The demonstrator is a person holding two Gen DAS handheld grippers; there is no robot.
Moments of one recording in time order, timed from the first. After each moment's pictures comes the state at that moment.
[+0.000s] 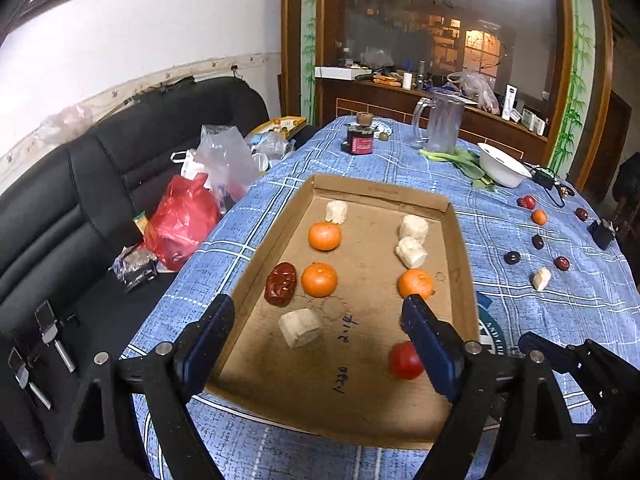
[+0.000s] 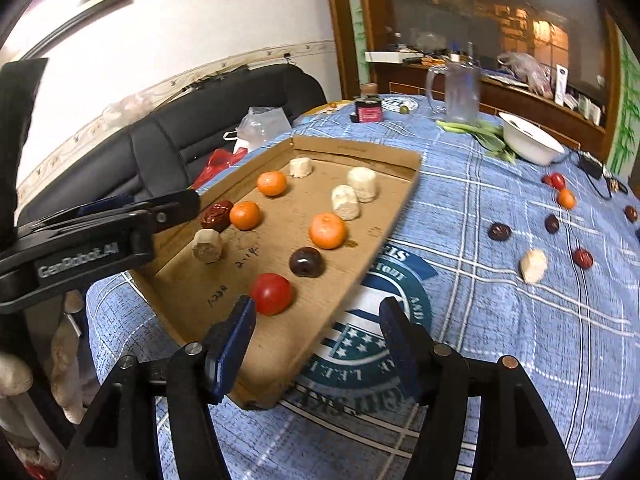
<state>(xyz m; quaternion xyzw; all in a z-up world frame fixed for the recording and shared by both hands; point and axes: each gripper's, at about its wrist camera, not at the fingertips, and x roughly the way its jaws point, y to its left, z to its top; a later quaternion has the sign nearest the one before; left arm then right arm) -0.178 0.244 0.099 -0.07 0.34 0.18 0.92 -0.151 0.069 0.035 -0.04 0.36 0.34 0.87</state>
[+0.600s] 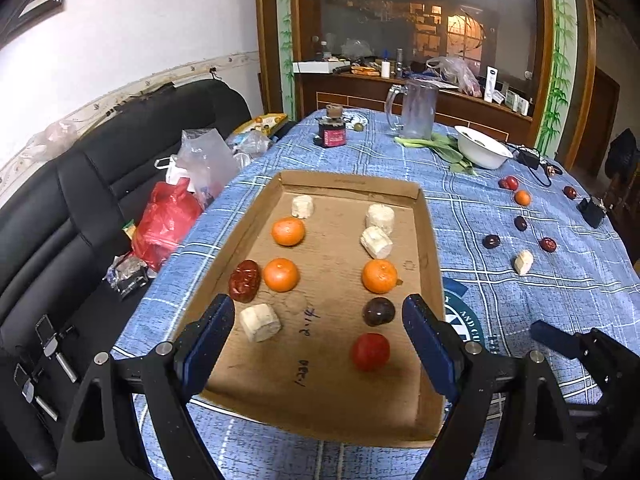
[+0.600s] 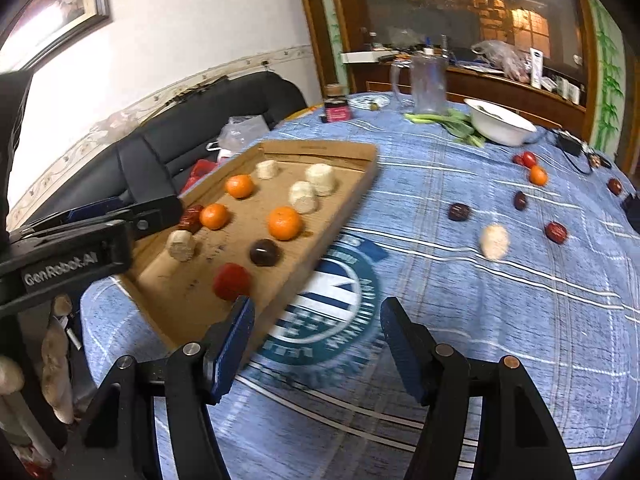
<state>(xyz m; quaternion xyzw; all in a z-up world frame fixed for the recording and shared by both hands) -0.165 0.210 0.098 -0.04 0.36 0.15 0.92 -0.140 0.017 0.027 -0.02 0.37 0.31 0.88</state>
